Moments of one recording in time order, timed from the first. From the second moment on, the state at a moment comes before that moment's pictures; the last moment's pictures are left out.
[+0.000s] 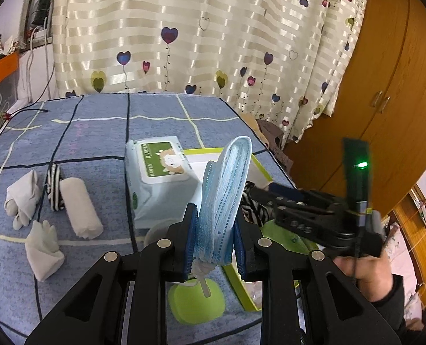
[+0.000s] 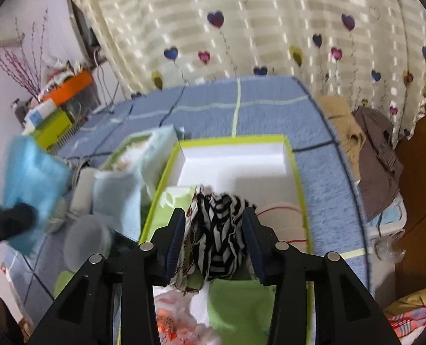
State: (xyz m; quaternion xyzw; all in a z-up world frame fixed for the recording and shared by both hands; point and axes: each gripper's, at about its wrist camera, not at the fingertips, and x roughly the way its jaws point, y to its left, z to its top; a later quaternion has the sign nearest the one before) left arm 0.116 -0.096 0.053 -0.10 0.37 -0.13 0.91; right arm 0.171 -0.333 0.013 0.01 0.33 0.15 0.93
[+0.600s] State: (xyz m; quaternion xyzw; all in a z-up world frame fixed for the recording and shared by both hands) left arm 0.133 -0.182 -0.005 -0.09 0.49 -0.18 0.85; right arm 0.107 -0.400 0.032 0.07 0.29 0.12 0.95
